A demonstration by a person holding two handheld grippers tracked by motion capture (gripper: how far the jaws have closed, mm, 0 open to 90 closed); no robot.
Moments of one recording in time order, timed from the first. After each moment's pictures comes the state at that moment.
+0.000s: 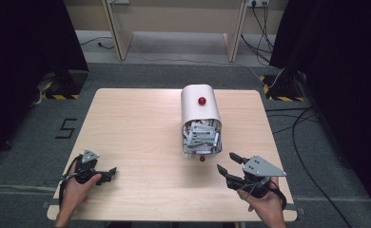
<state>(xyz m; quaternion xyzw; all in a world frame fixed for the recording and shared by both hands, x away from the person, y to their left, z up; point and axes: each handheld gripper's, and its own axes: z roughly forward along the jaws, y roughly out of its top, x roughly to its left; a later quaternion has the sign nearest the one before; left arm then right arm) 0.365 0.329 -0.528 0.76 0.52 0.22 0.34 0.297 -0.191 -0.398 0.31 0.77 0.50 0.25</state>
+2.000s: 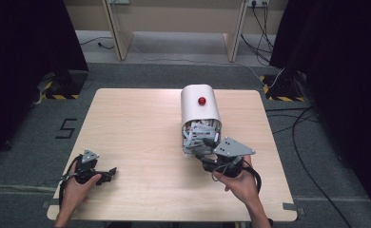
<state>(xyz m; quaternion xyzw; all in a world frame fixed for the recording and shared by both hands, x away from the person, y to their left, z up) 0.365 0.329 -0.528 0.76 0.52 0.22 0.34 0.340 -0.130 -0.382 0.25 0.79 0.51 0.24</state>
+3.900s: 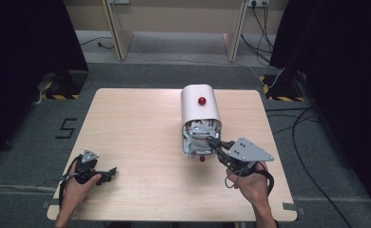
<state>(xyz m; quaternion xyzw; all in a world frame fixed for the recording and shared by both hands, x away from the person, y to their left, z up) 0.365 0.329 -0.528 0.76 0.52 0.22 0.34 0.323 -0.153 -0.351 0.21 0.75 0.54 0.31</state>
